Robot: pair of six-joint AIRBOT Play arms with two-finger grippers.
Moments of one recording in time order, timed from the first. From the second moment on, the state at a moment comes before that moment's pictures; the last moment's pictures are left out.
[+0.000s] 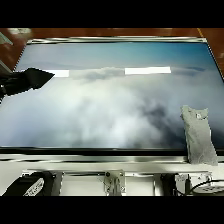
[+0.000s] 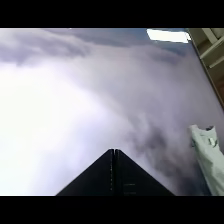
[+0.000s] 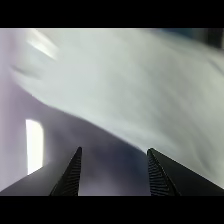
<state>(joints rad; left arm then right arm) 0.02 -0.90 1.16 0.73 -0.97 -1.27 -1.39 -0.87 0.90 -0.89 1.33 1.41</state>
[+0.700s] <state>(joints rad) -0.32 -1.28 1.35 1.65 -1.27 -1.58 -0.21 -0.96 1.21 -1.40 1.36 1.60</state>
